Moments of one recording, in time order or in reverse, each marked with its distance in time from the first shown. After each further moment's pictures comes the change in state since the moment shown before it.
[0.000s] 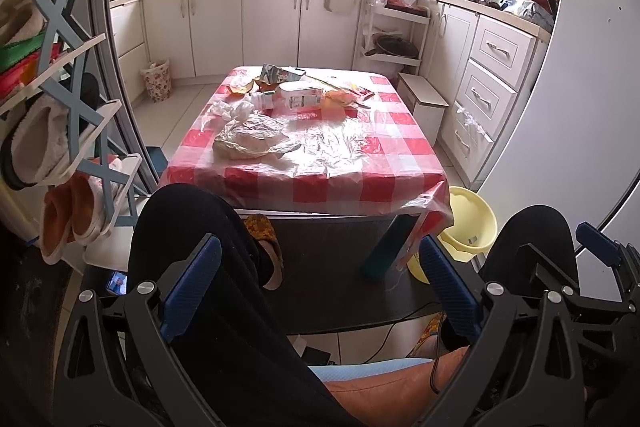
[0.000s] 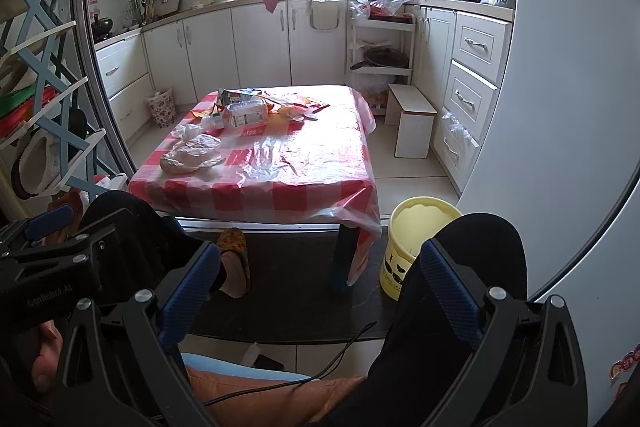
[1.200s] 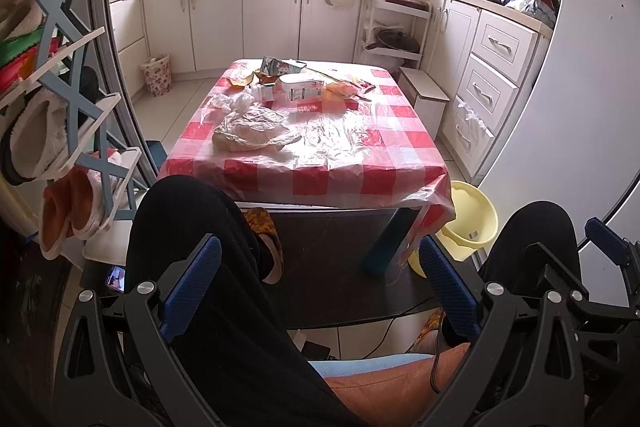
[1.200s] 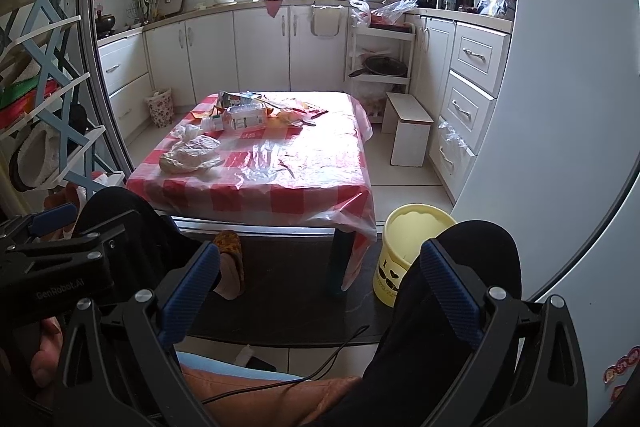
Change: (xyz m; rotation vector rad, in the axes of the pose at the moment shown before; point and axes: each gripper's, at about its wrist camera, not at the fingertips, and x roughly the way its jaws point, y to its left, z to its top) left arm 0.001 -0.002 -0.005 -0.007 0.023 0.001; right arm -0.004 0.001 -0.004 -0.026 -0.027 -0.018
